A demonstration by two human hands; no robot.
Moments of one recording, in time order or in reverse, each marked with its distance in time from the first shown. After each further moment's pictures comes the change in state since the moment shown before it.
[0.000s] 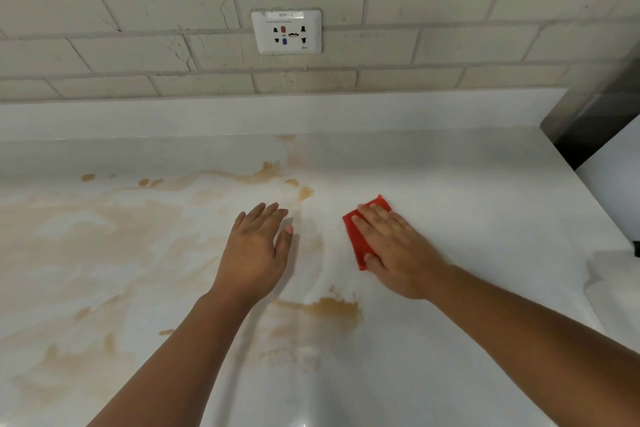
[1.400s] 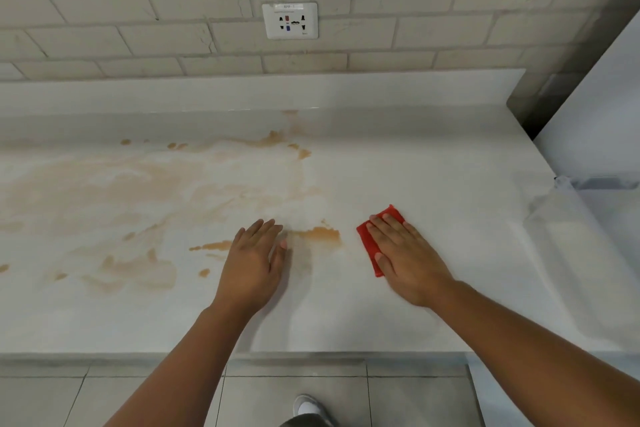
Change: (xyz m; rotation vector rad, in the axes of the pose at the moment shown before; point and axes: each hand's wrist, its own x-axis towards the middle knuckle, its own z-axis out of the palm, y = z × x) left_hand -0.148 0.023 -0.003 -0.035 0.007 -0.027; right_hand -0.137 -0.046 0.019 -0.005 -0.012 0.106
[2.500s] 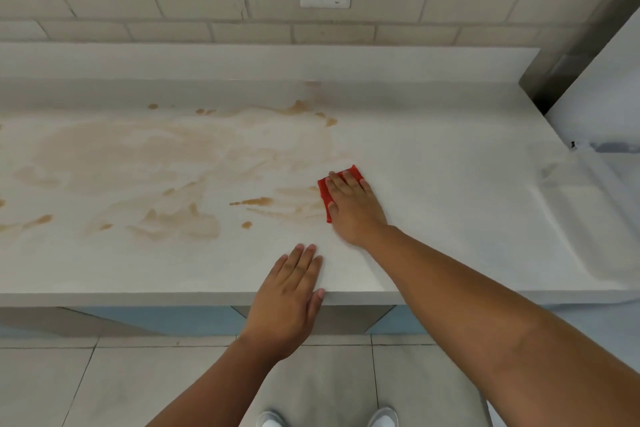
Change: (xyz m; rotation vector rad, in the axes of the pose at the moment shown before) left_hand -0.133 -0.035 0.022 0.241 -0.180 0.242; right_hand 0.075 -0.145 0.003 0.029 0.014 0.104
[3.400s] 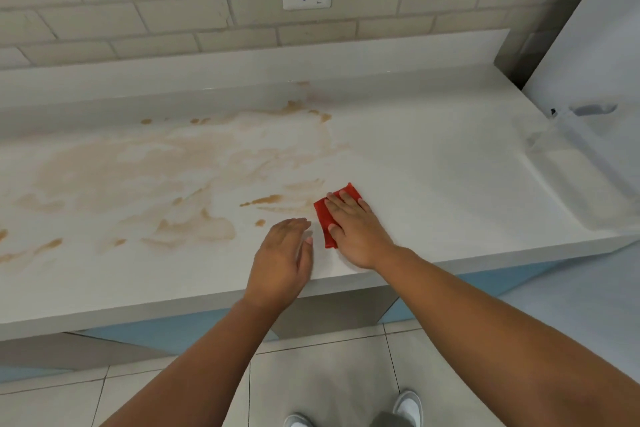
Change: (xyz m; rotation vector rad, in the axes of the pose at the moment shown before) left_hand 0.021 -0.039 -0.047 -0.345 0.304 -0.012; right_hand -0.060 -0.047 0.008 0.294 0.010 0.020
